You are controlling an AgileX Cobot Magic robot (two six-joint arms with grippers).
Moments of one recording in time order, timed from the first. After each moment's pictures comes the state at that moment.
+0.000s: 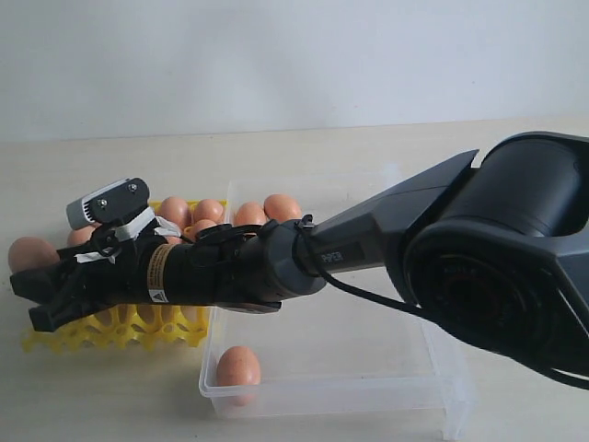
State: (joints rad) left arm -0.02 0.01 0.00 0.03 0.37 0.21; right arm 0.86 2.45 -1.55 -0.74 -0.77 0.85
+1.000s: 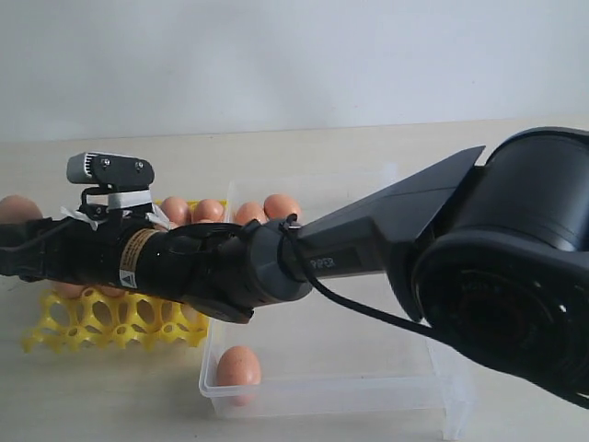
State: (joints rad) left arm -0.02 0.01 0.00 0.03 0.37 0.21; right arm 0.92 2.40 -1.55 -0.45 -0.74 0.97
